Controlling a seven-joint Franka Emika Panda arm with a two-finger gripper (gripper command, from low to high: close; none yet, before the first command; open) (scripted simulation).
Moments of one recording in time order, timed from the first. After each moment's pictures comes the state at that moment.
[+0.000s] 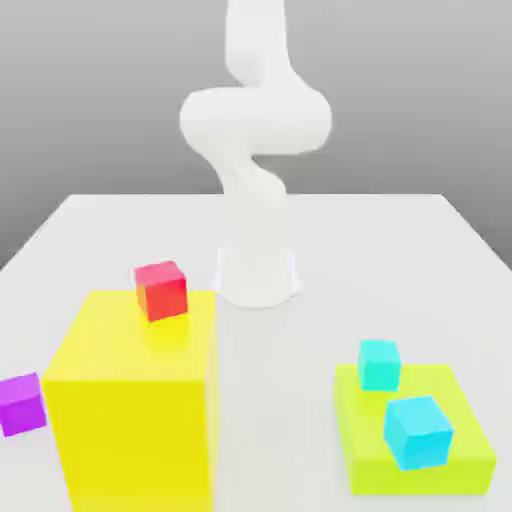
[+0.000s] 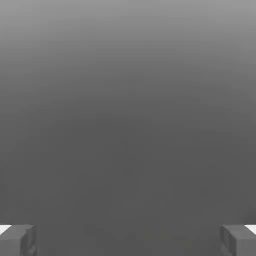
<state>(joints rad) 0.03 -0.79 -0.06 -2.30 -0.02 2.31 0.68</state>
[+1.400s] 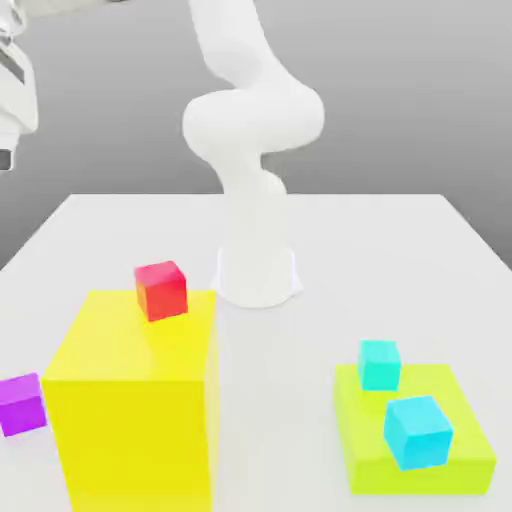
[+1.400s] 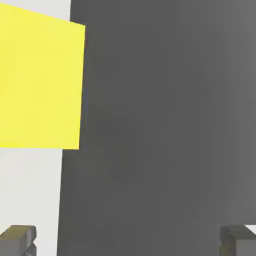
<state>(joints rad) 0.55 -0.61 -1.02 -2.37 -0.37 2.43 -1.22</state>
